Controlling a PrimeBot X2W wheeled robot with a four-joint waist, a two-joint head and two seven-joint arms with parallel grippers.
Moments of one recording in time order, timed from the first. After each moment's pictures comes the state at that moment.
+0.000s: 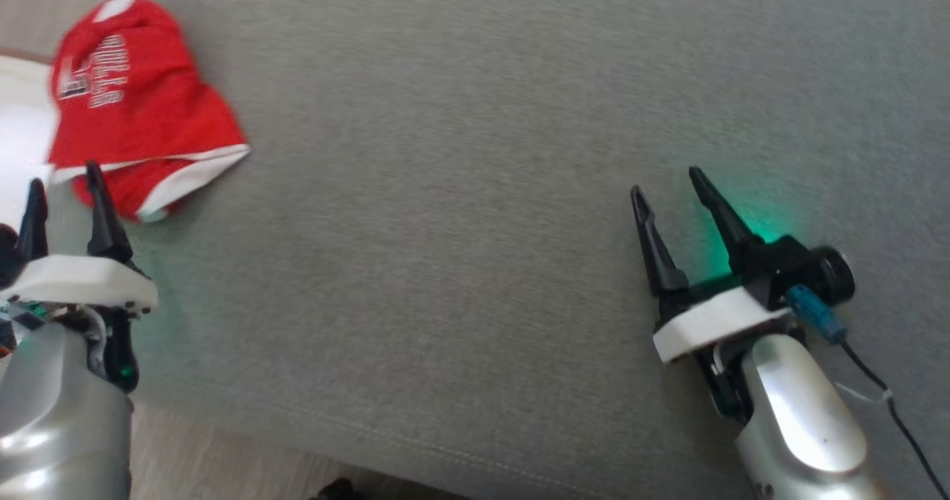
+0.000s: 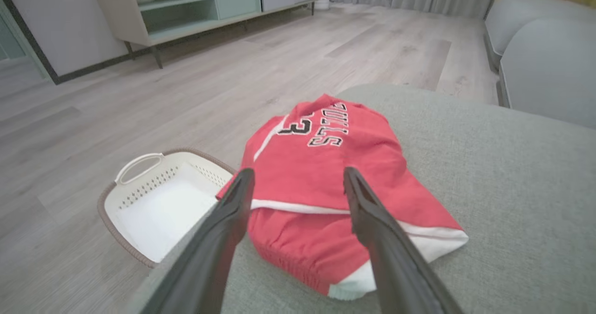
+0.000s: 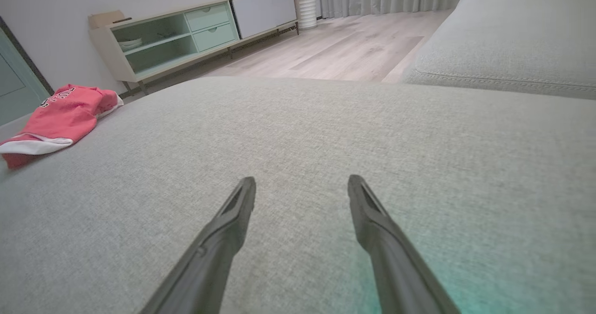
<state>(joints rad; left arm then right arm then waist) -0.58 0.25 0.10 0.85 -0.35 -0.13 -0.25 -0.30 -0.06 0.20 0.41 0.04 0.13 -0.25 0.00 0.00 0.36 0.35</state>
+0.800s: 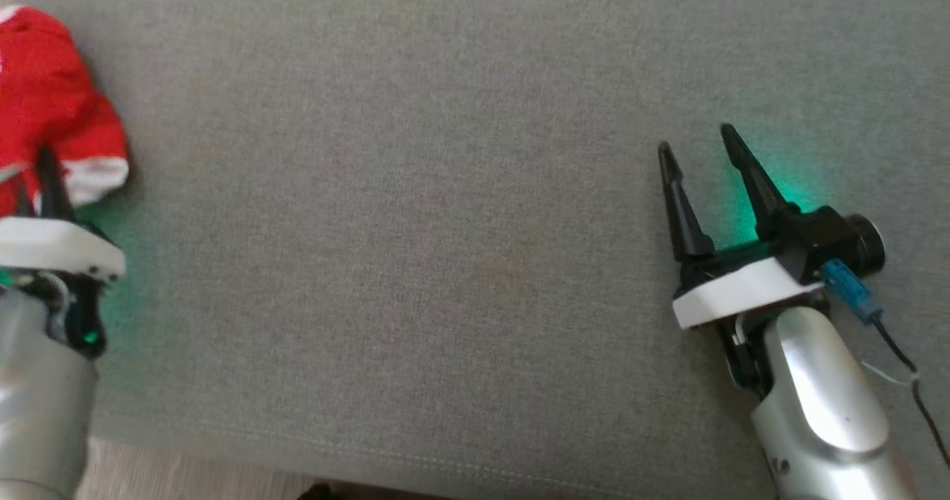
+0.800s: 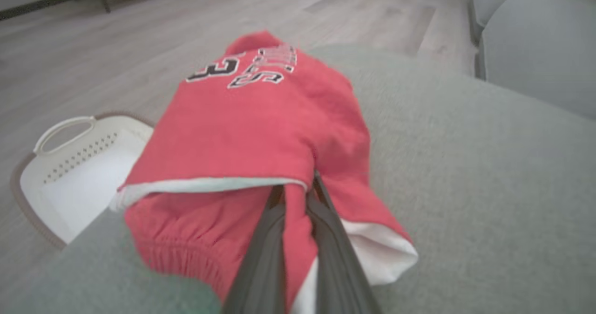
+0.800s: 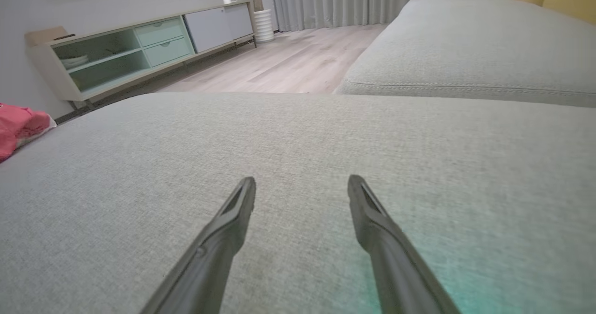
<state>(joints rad) -0.71 0.36 -0.18 1.02 -0.73 -0.13 -0.19 -0.35 -0.07 0.16 0.36 0.05 0.13 -0.26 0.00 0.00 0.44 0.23</state>
